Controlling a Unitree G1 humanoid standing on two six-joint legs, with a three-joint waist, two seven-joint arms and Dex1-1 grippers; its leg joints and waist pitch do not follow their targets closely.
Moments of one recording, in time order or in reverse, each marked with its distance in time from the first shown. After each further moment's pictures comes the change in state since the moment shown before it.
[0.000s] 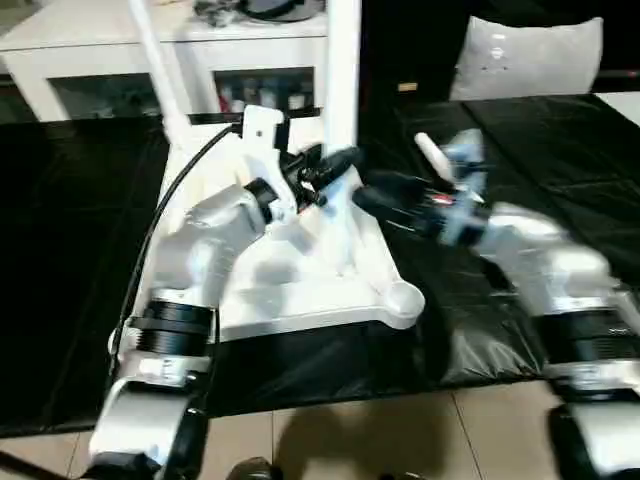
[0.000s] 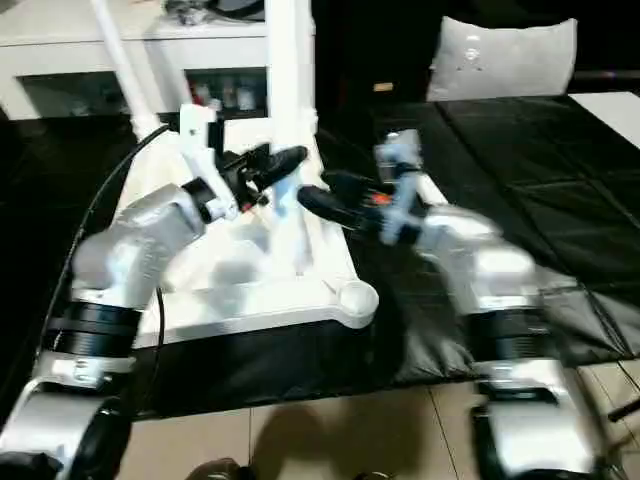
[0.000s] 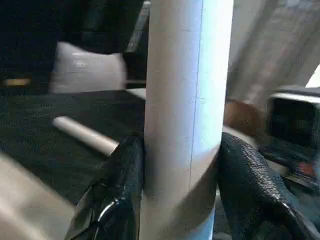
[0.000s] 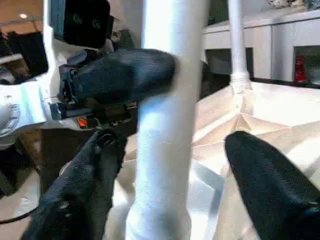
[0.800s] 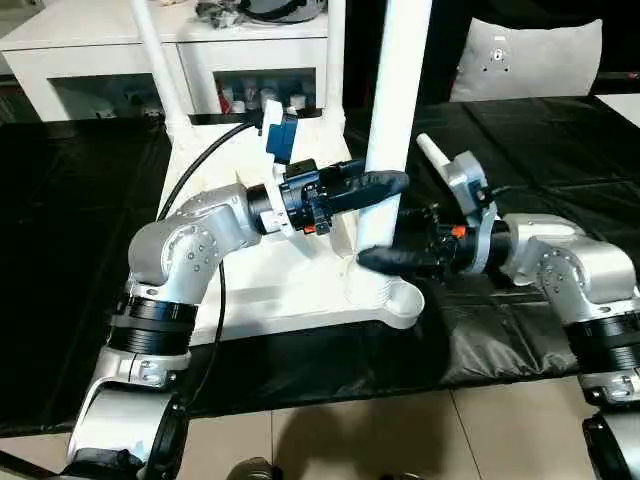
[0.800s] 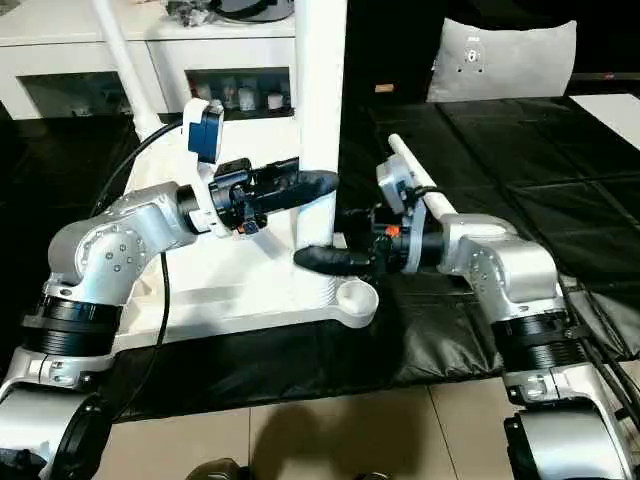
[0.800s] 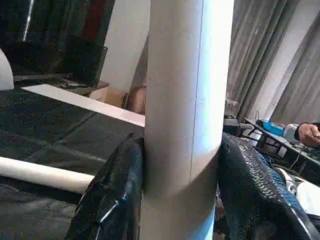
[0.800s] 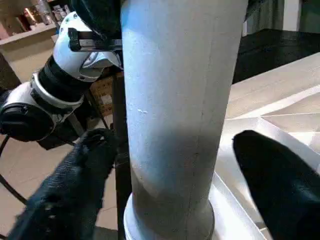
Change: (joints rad) left arm -0.004 0.051 -0.071 -0.092 -0.116 0.107 -0.249; right arm 0.029 -0.078 0.138 -0.084 0.017 0.075 0.241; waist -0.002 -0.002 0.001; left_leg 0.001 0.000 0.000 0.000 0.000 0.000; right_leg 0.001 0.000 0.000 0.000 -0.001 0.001
